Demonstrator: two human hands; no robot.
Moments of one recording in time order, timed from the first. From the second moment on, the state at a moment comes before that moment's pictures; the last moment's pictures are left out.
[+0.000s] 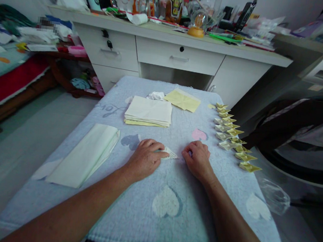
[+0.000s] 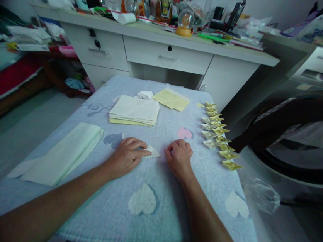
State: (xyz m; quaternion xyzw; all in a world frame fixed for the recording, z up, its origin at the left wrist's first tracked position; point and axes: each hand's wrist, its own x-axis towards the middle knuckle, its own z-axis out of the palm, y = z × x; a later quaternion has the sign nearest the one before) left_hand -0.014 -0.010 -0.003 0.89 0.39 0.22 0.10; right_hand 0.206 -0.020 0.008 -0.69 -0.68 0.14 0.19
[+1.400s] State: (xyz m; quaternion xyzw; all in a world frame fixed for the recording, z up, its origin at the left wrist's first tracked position) left_hand -0.015 -0.008 -0.001 0.86 0.44 0.20 0.19; right_hand 0.169 -0.029 0.009 -0.60 -0.79 0.04 0.14
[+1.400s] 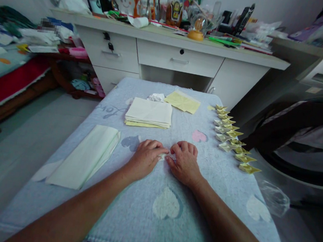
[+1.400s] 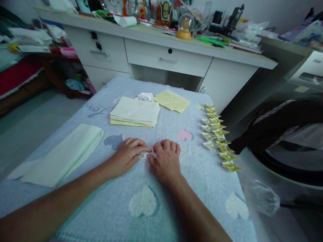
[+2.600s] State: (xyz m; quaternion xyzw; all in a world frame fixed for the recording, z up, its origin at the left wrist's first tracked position) left_hand -0.010 -0.009 -0.003 0.84 0.50 0.18 0.12; right_hand 0.184 -0.026 0.008 -0.62 -0.76 0.10 0.15
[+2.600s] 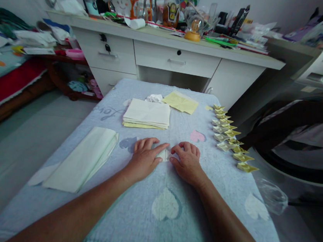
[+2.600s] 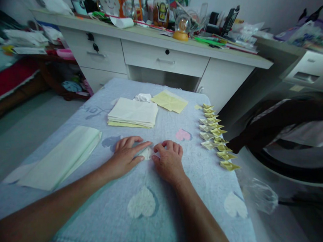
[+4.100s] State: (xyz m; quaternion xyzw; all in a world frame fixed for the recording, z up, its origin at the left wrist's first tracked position) left_hand -0.012 -0.010 -0.009 0.90 0.41 0.14 0.08; right_hand 0.182 -0.033 0.008 -0.66 -0.74 0.03 0.13
